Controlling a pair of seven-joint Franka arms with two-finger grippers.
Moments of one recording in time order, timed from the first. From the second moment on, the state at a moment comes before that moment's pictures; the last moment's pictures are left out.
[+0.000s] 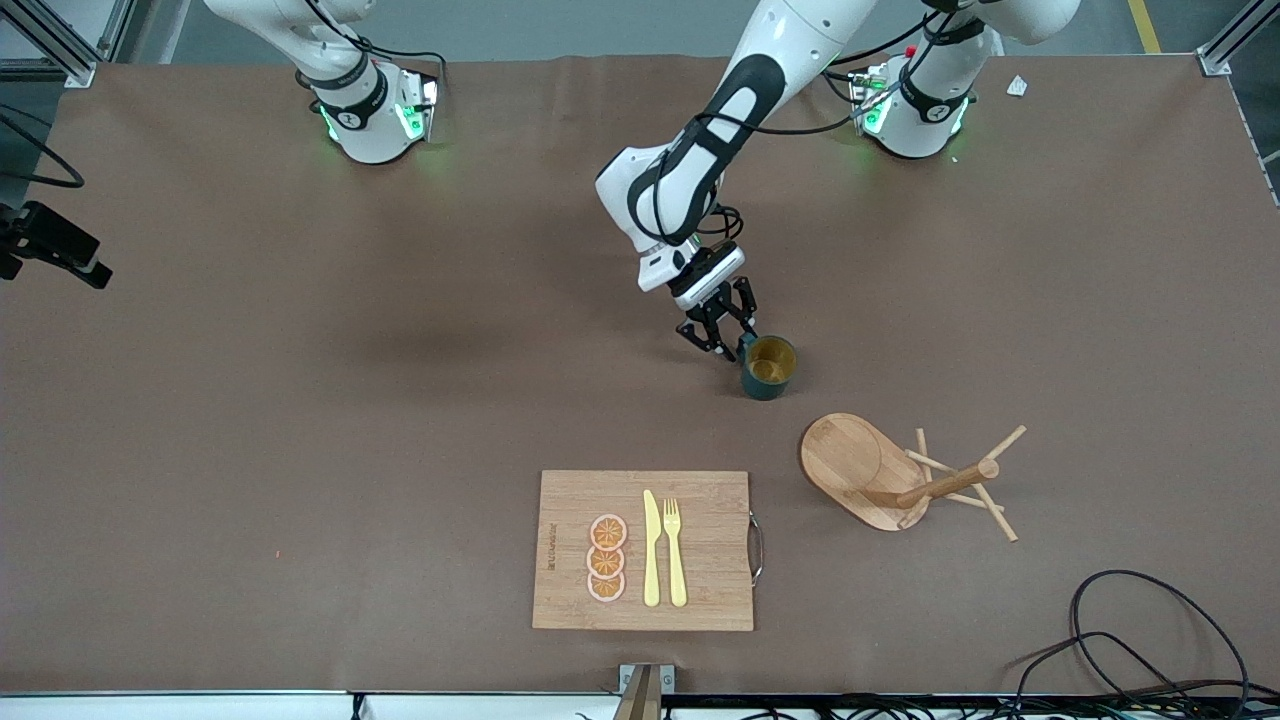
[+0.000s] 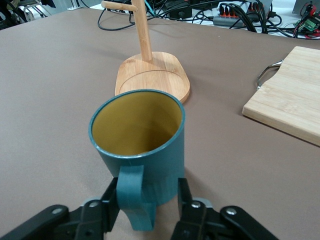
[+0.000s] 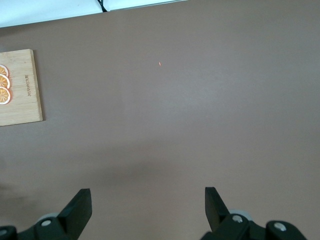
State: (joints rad) left arm -0.88 0.67 -0.12 -1.84 1.11 1.90 -2.38; right arm -0.01 -0.01 -0.05 -1.50 0.01 1.59 0.07
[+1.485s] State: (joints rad) left arm -0.67 0.50 -0.12 -1.38 0.35 1.92 -1.41; right arm -0.01 -0.01 -0.04 -1.50 0.01 1.60 0.08
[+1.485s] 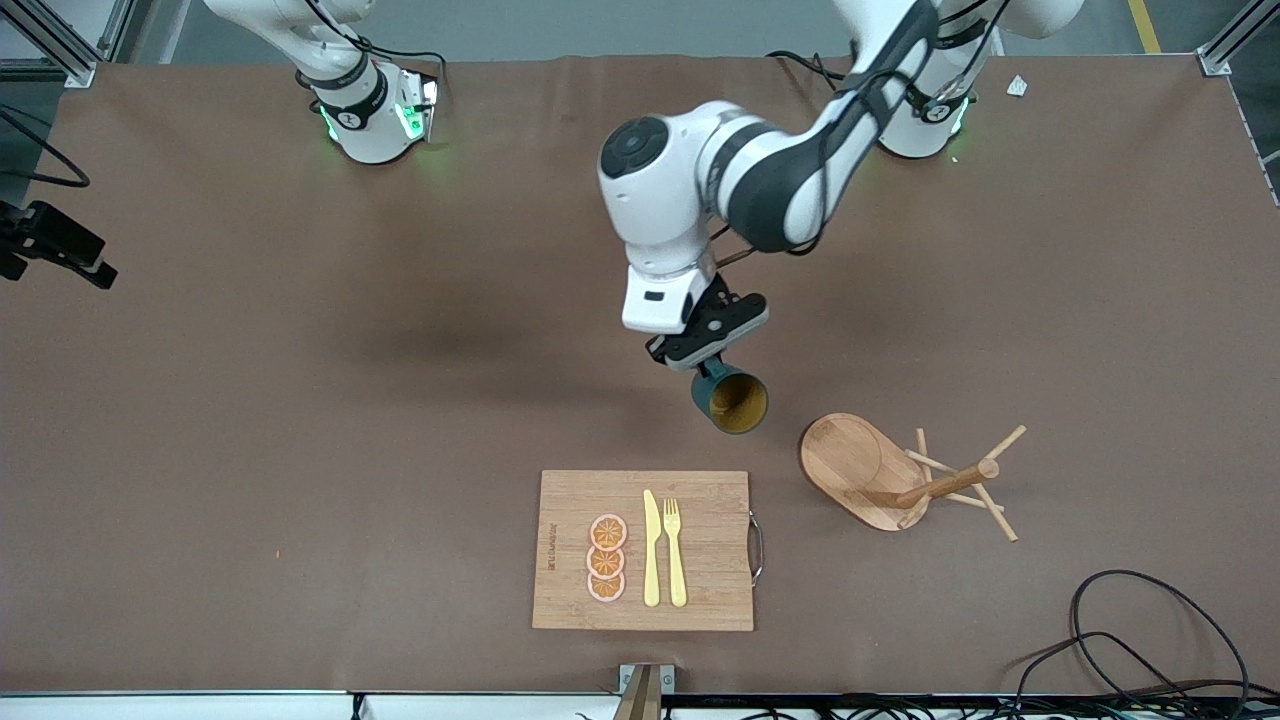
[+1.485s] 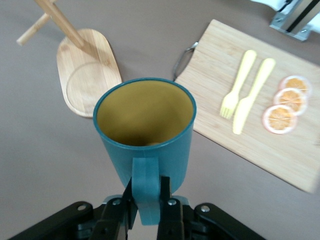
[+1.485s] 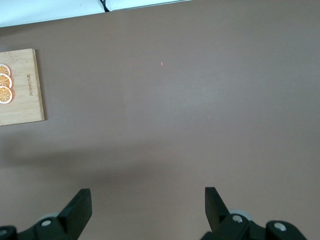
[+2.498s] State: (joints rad) left arm -0.26 0.32 -0.12 -1.37 -0.51 1.86 -1.16; right arm -0.01 -0.01 -0.04 -1.50 0.01 1.60 0.08
